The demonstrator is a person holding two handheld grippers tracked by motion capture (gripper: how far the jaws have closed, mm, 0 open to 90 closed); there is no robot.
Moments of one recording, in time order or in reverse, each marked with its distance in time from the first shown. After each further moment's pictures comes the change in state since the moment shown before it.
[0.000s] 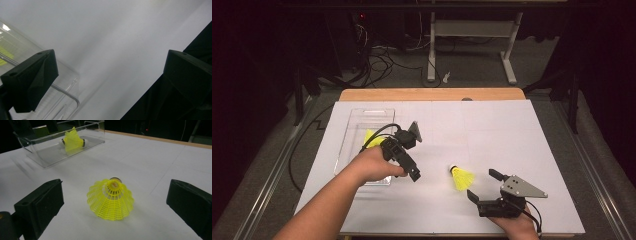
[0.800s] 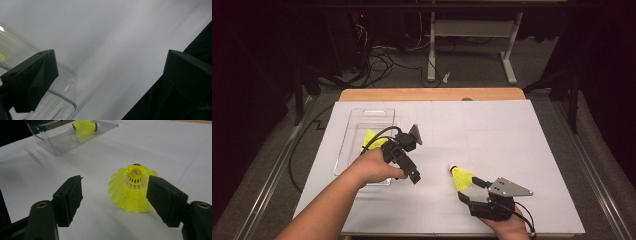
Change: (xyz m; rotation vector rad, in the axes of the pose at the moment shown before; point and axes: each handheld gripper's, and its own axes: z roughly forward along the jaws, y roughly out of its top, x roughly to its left) left arm 0.001 -0.001 0.008 0.009 -0.012 0.007; right arm 0.017 -0.004 0.015 0.107 0.069 0.030
